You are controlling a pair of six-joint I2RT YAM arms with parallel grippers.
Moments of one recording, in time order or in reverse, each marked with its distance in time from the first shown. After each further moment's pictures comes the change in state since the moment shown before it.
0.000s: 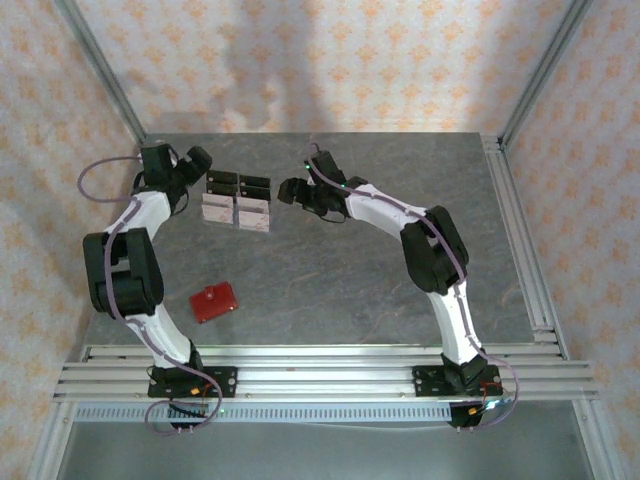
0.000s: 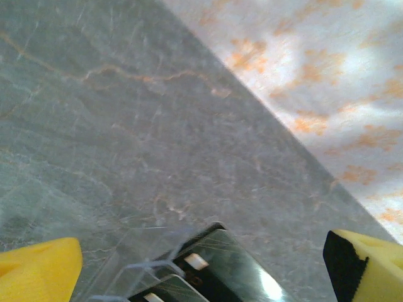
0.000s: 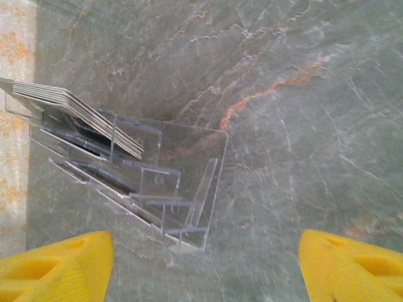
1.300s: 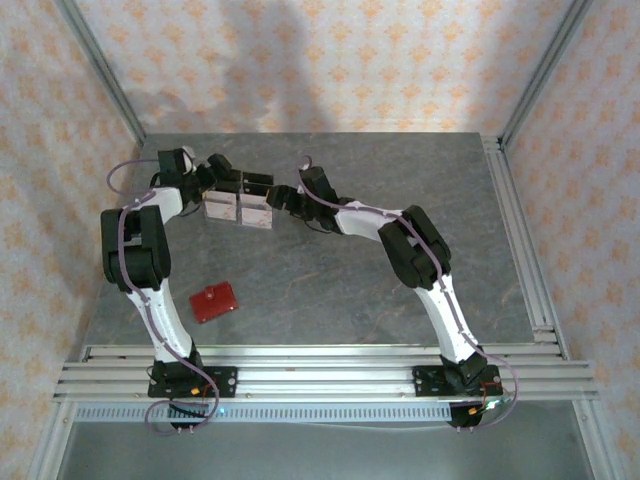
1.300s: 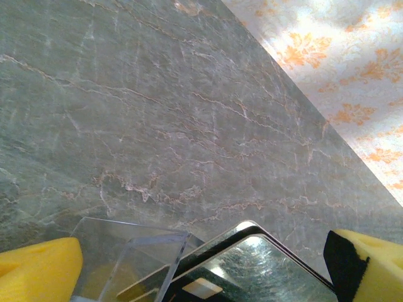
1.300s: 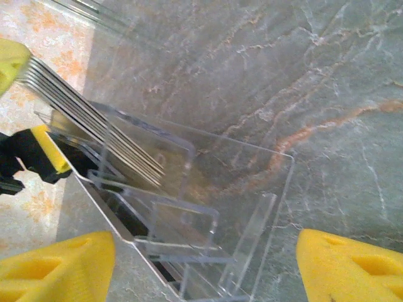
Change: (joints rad) left arm -0.032 0.204 0.073 0.077 0.208 0.023; right arm 0.030 0.126 -0.088 0.437 -0.039 0.067
